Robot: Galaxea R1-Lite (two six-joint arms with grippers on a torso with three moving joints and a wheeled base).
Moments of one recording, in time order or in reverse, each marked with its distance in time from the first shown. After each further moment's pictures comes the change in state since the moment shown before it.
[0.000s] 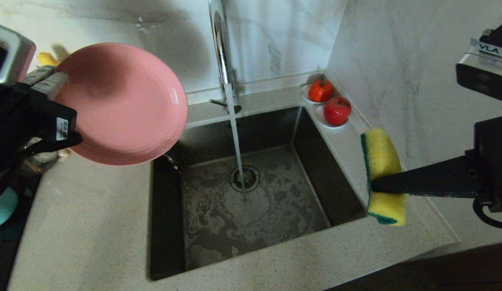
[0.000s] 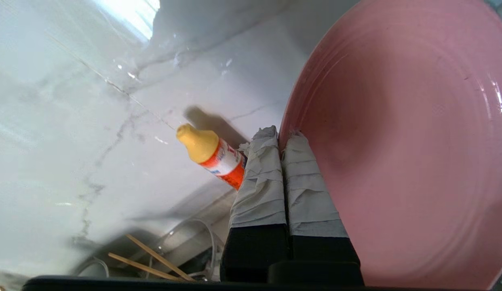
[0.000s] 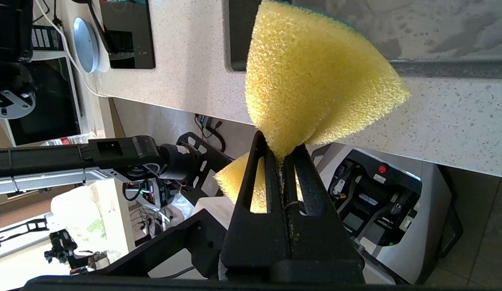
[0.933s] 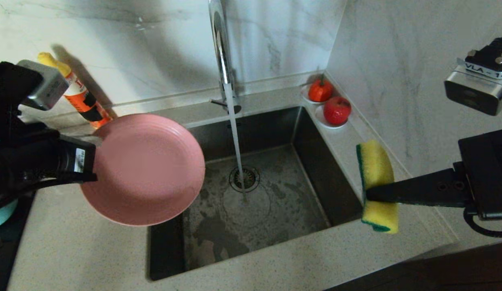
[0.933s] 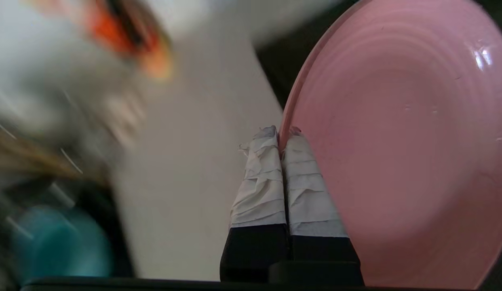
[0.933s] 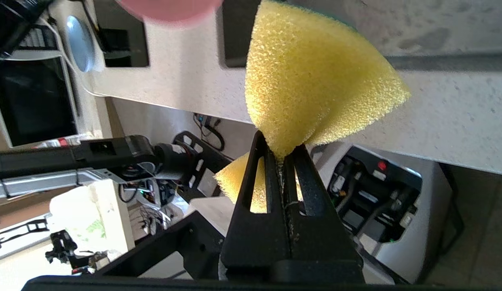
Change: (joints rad) left arm 0.077 0.012 -0.253 0.893 -0.095 -0.551; right arm -0.015 -0.006 0.072 -0.054 0.012 0.001
